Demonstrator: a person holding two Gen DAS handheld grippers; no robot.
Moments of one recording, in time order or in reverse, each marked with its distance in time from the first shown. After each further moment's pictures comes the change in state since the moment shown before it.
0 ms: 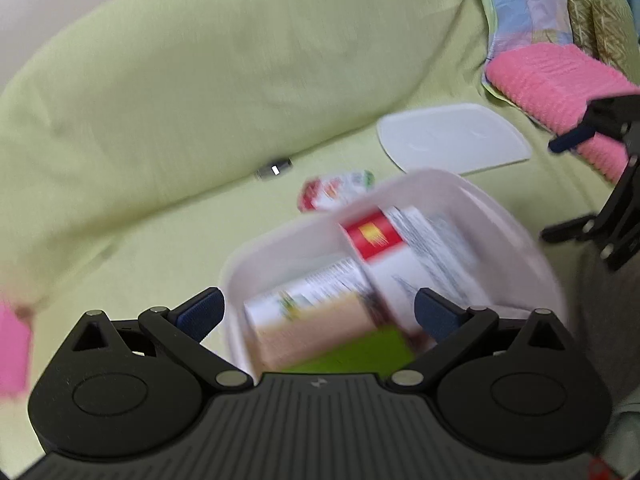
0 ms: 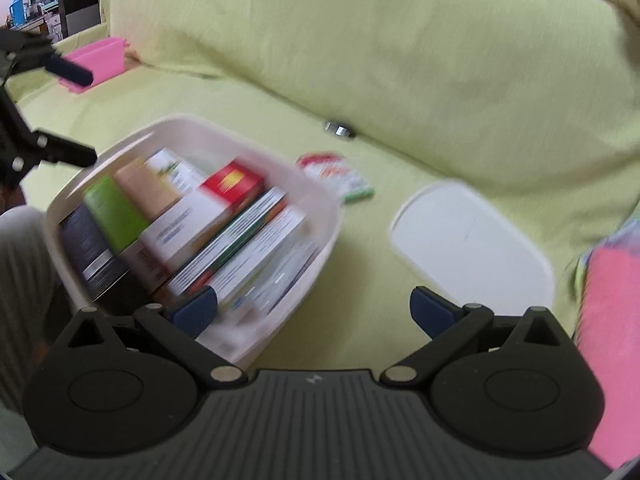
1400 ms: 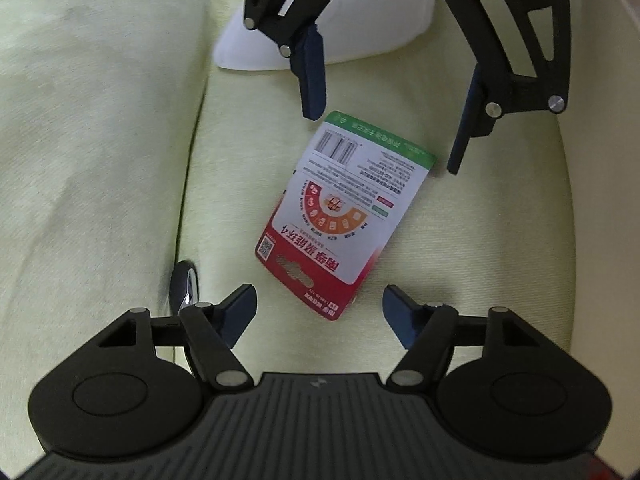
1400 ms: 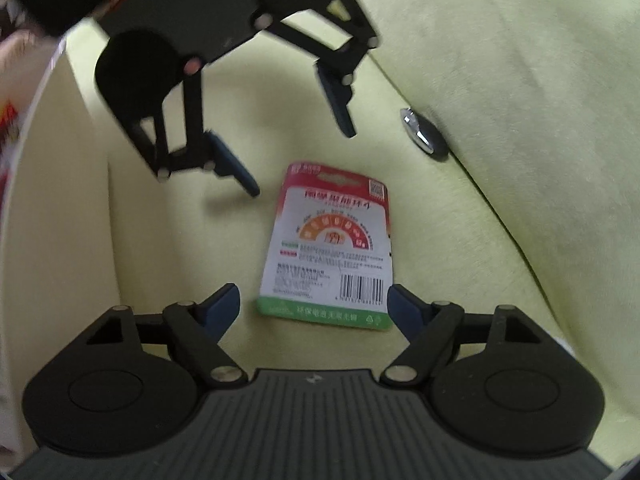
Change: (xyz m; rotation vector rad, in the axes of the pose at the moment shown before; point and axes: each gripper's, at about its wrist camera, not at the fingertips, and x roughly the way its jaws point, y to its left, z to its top) left arm 0.299 0.022 0.080 1.009 0.113 -0.321; right arm 0.274 -0.054 0.089 -0.458 0.176 0.297
